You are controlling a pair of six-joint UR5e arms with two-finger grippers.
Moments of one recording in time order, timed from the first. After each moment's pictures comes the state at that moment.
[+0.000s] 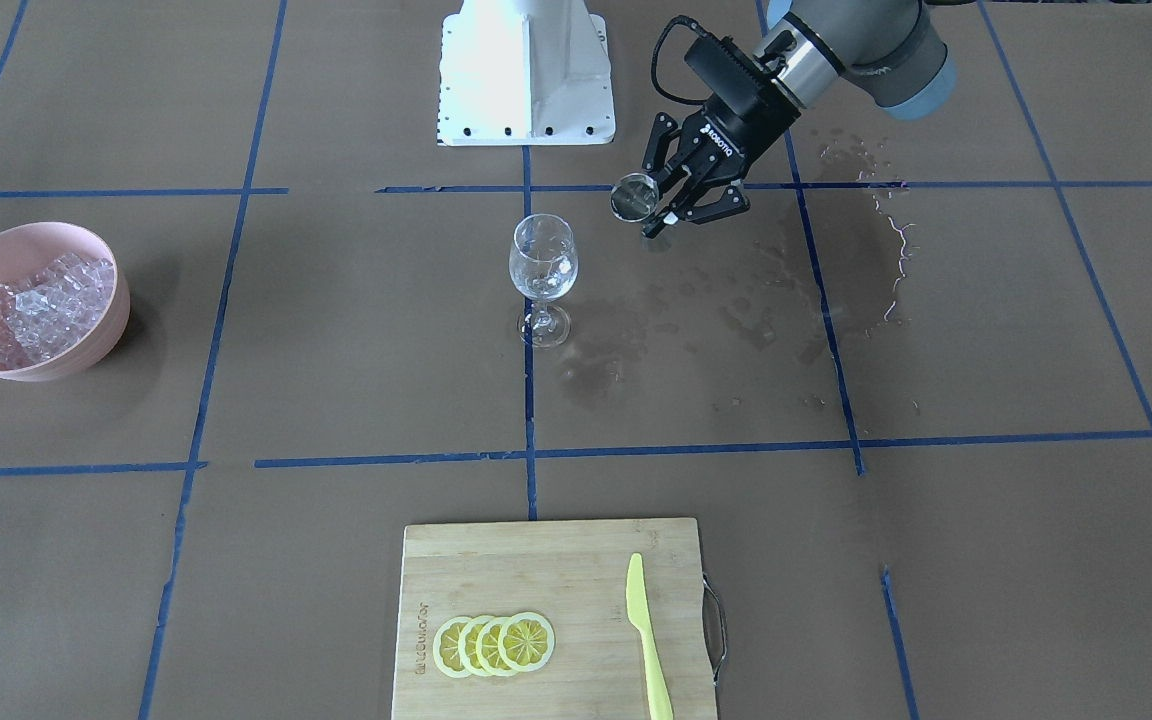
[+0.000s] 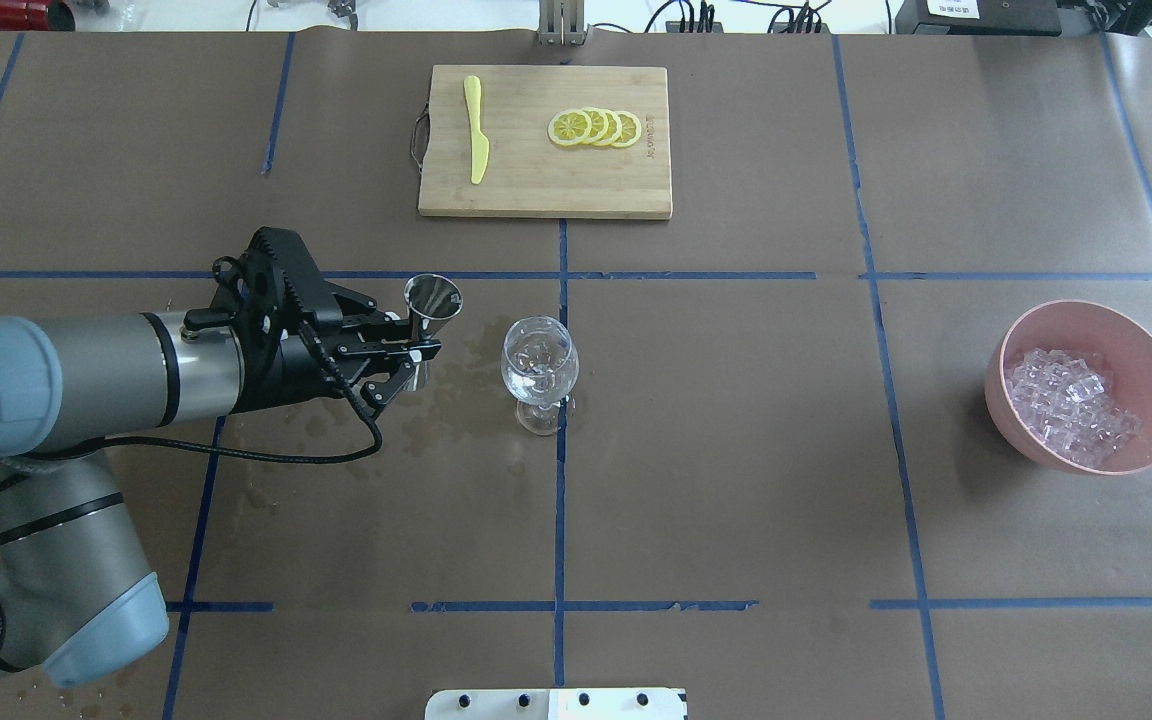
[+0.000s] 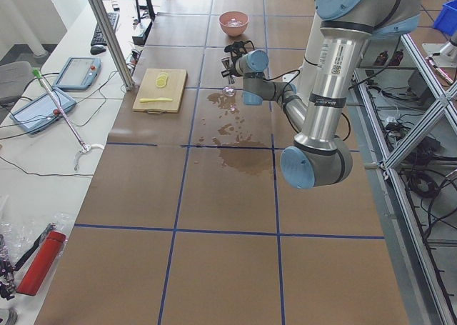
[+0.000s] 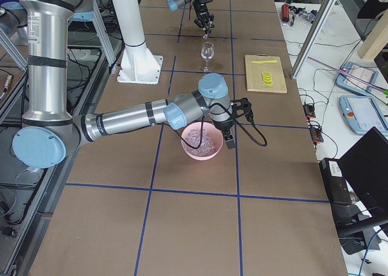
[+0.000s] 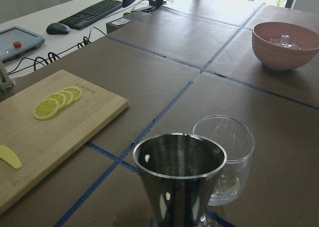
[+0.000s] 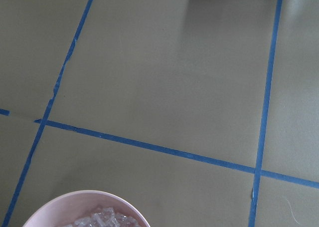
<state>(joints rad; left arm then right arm) -0.53 -1.87 -1.94 -2.44 -1.70 -0.38 1.43 -1.64 1.90 -1.29 2.31 0.25</state>
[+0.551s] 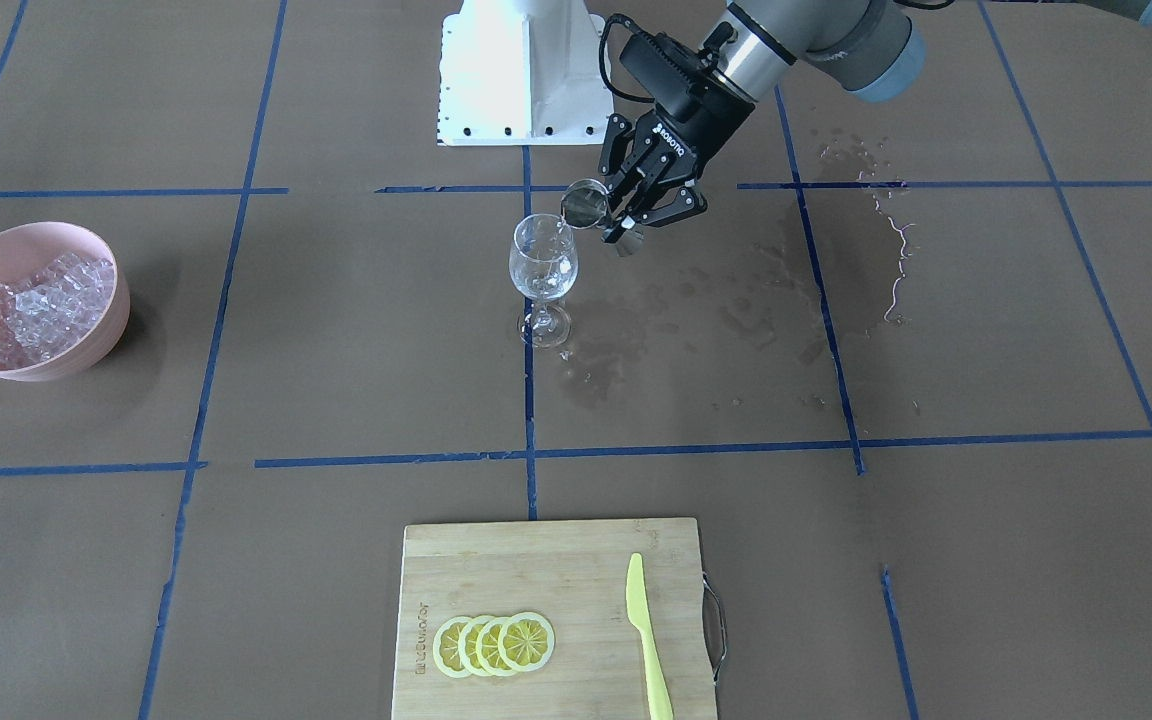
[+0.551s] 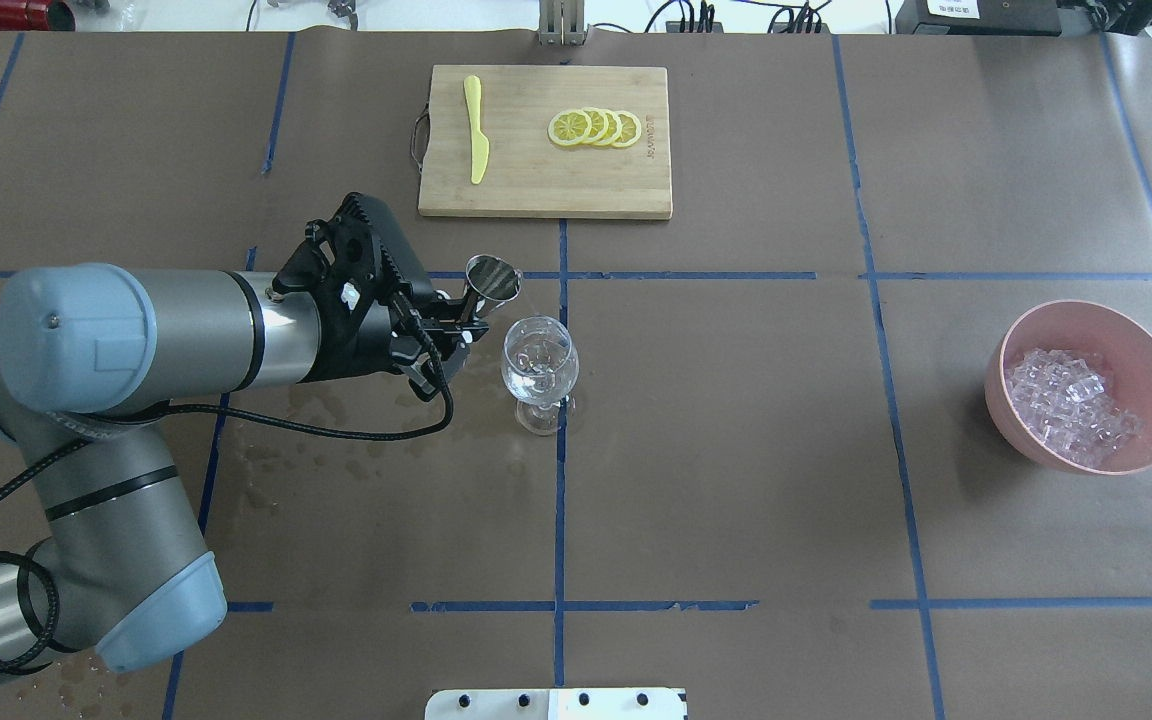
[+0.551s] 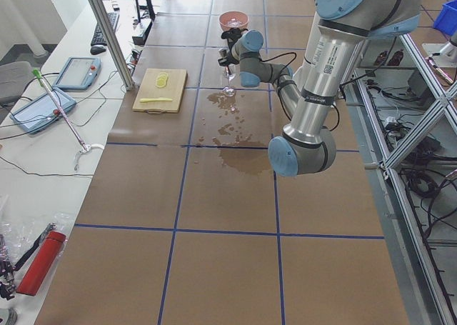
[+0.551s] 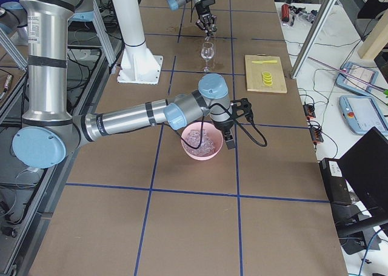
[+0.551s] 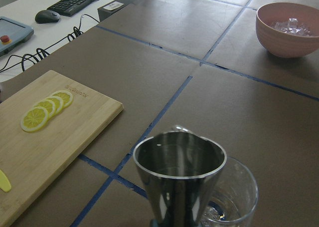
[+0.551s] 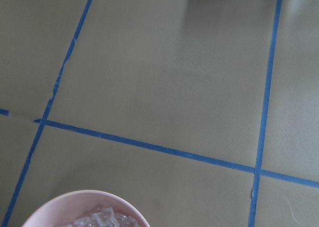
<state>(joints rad) -0.54 -1.98 -1.96 -2.21 -1.71 -0.29 1.43 -1.64 1.90 -1.29 2.31 0.25</state>
